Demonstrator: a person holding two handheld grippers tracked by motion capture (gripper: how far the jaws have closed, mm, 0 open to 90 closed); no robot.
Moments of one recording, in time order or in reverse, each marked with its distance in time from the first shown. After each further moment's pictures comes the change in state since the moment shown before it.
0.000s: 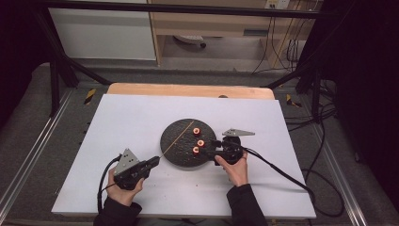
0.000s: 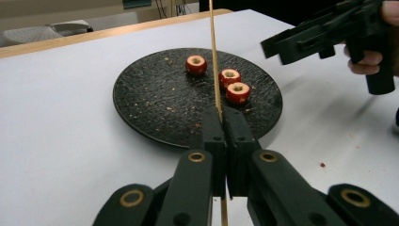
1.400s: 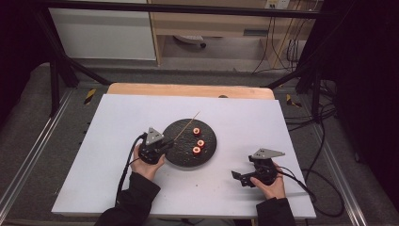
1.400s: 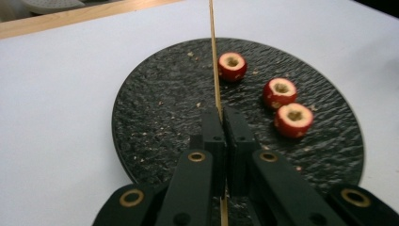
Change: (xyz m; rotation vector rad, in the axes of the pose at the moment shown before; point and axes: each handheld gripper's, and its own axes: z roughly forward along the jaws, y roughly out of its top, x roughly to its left) left arm 0.016 0.028 0.091 0.146 0.104 -0.036; right arm -0.044 -0.062 -0.082 0.138 -0.164 -0.170
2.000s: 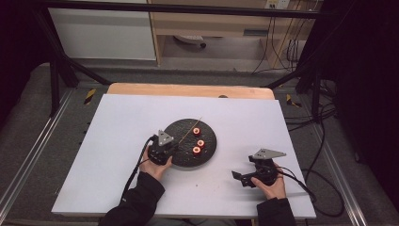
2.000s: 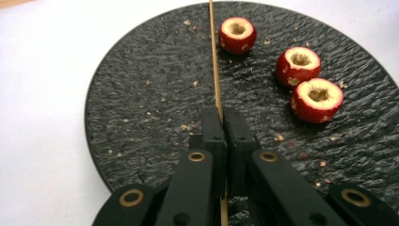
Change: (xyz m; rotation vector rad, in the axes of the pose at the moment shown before) left arm -0.013 -0.008 0.028 0.083 0.044 0.035; right arm -0.001 -0.001 -0.002 -0.009 0.009 0.007
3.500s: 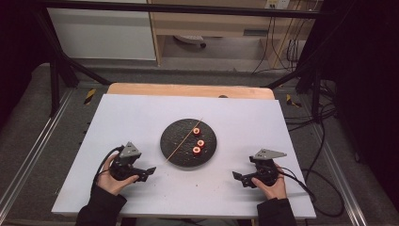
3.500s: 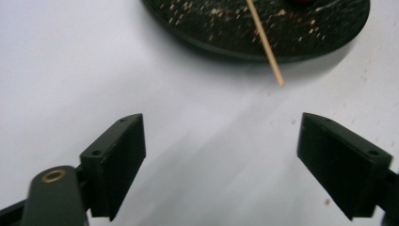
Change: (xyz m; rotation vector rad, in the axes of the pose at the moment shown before) left arm 0.063 -0.055 -0.084 0.114 -0.138 0.063; right arm 0.000 -0.001 -0.001 0.004 -0.003 0.000
